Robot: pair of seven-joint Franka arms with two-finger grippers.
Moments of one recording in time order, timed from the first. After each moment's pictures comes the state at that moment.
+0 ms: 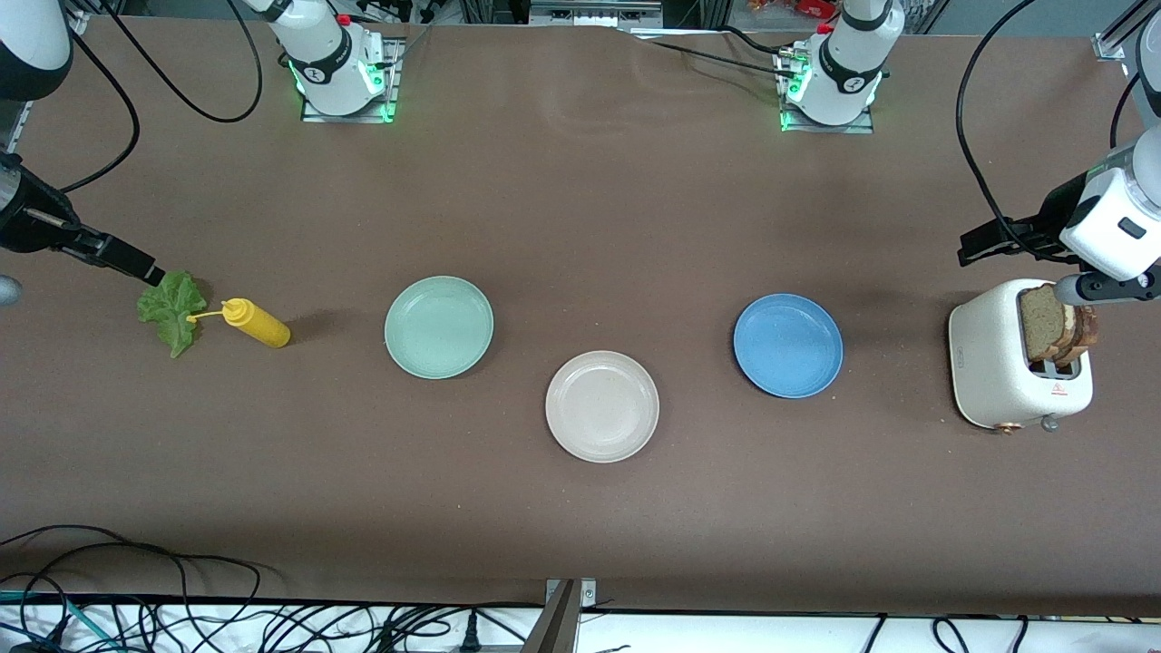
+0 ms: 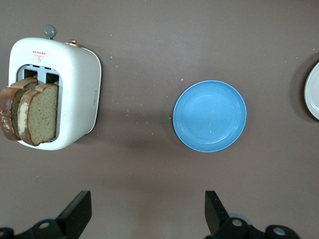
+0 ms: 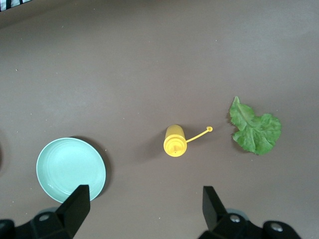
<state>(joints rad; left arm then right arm) -0.05 0.12 0.04 -1.54 -0.01 1.53 -0.12 -0.03 0.07 -0.02 -1.66 0.04 1.76 0.27</state>
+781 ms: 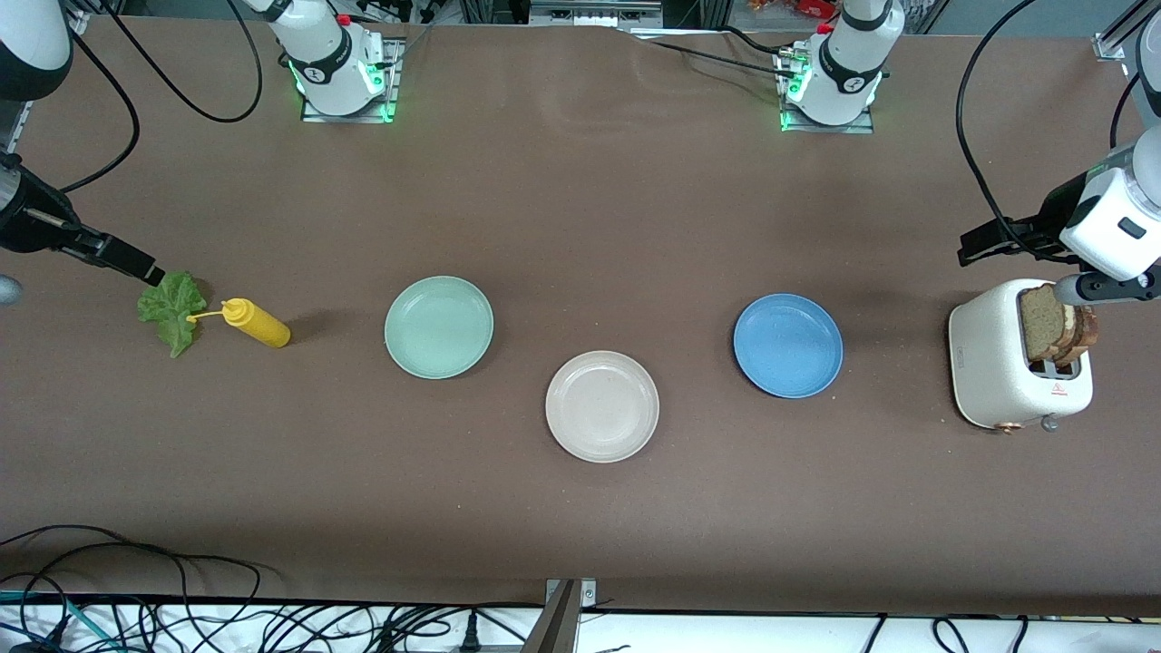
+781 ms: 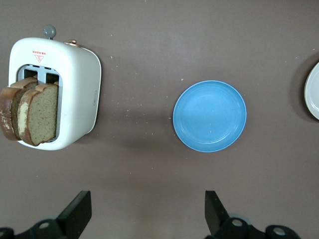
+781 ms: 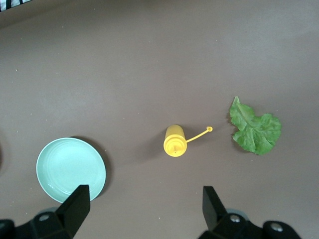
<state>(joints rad) -0.05 0.12 0.04 -1.54 -0.01 1.53 -0.12 -0.03 0.07 -0.02 -1.66 0.04 1.76 0.27</state>
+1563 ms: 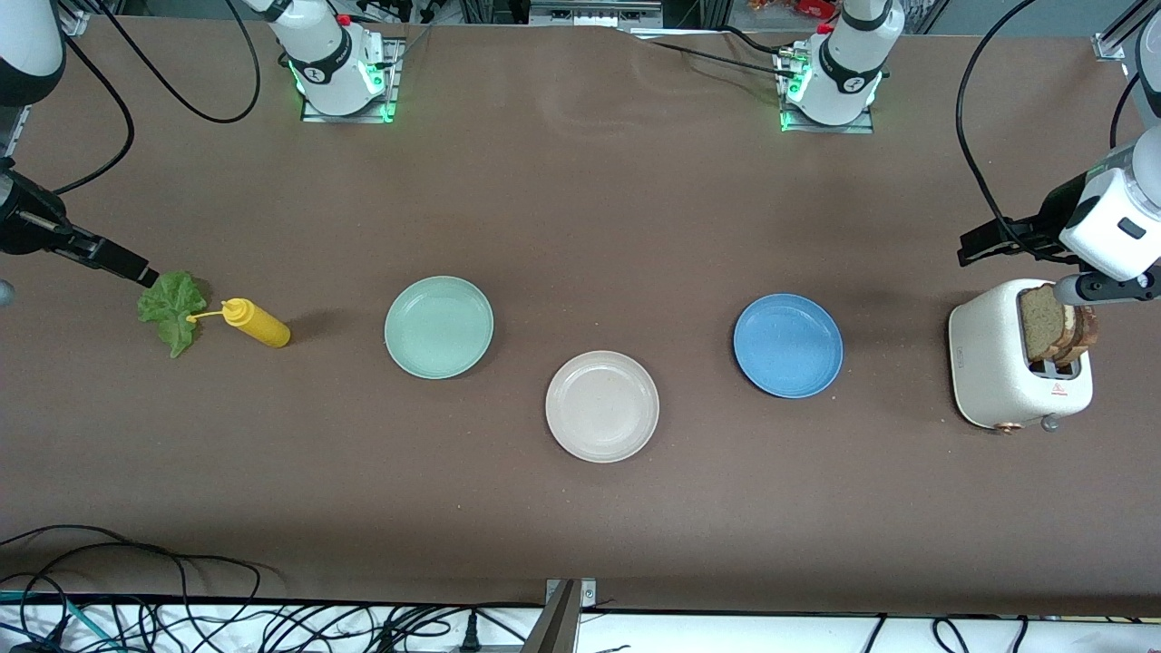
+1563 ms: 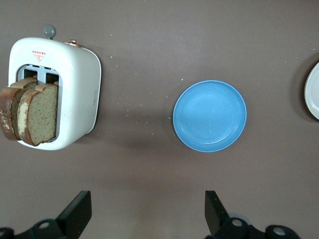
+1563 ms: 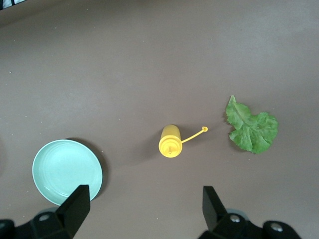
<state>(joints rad) -0.05 0.12 0.04 -1.54 -0.01 1.53 -0.12 -0.03 0.08 -0.04 -1.66 0.04 1.76 0.27</state>
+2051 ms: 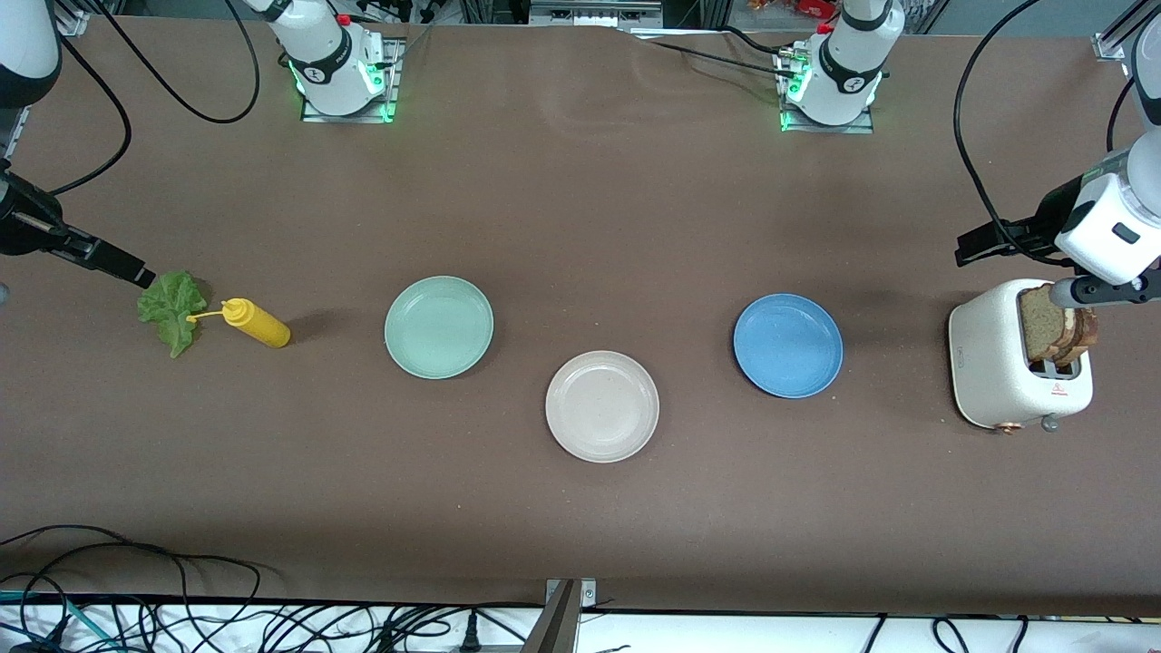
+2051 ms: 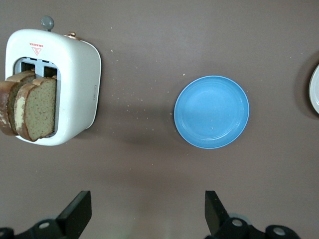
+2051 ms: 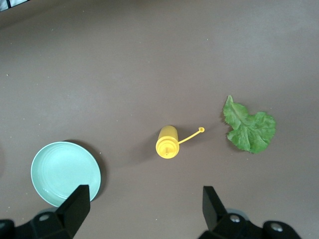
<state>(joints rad) -0.05 0.14 0.04 -1.54 -0.01 1.51 -0.13 -0.04 0.08 -0.04 -1.66 0.04 1.76 0.27</state>
